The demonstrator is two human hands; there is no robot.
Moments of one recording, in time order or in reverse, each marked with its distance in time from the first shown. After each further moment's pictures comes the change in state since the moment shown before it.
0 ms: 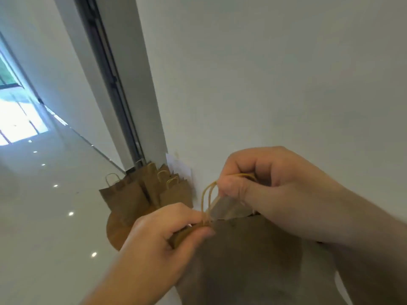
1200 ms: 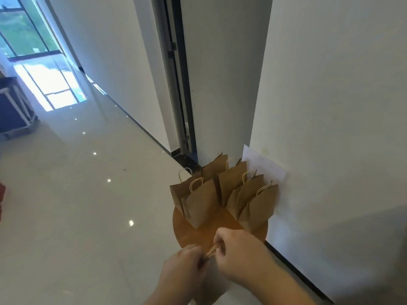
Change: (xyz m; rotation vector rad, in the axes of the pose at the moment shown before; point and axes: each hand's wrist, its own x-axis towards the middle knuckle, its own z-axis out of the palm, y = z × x) left_hand -0.057 -0.539 -0.094 0.328 -0.407 -0.682; right_hand 0.377 0.134 0.445 -0.341 -0.346 0.381
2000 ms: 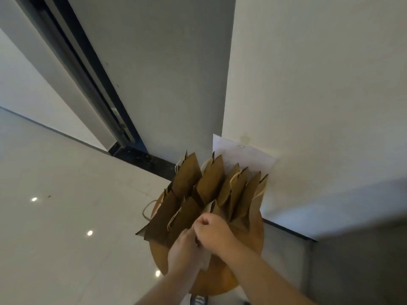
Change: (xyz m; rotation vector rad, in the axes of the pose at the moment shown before) left_hand 0.339 -0.070 0.046 -0.035 -0.223 0.032; right_hand 0.330 0.051 0.020 0.810 0.187 0.645
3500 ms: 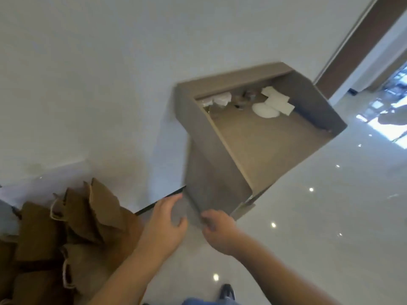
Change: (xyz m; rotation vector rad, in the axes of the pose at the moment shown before) left_hand -0.168 0.212 0.039 -0.164 -0.577 1.011; right_hand -0.284 0.239 -0.104 0.059 0.686 0.445
